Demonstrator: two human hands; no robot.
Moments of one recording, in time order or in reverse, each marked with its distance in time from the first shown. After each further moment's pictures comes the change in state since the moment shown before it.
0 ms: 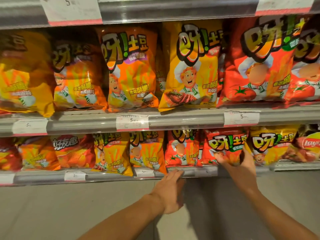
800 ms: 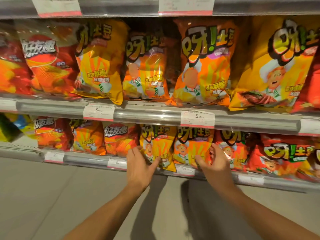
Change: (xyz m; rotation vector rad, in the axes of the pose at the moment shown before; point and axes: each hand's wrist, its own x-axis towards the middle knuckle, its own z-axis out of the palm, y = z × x) left_hand -0.120 -0.155 -0.054 -0.356 0.906 -0.643; right_hand -0.105 -0.137 0.163 0.108 -0.300 -0.165
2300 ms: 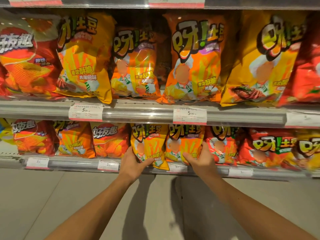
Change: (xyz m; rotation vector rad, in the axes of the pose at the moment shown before) left_hand 0.028 -0.024 0.012 -0.296 -0.255 -0.116; right_hand 0.016 0.015 0.025 -0.030 -0.015 0.095
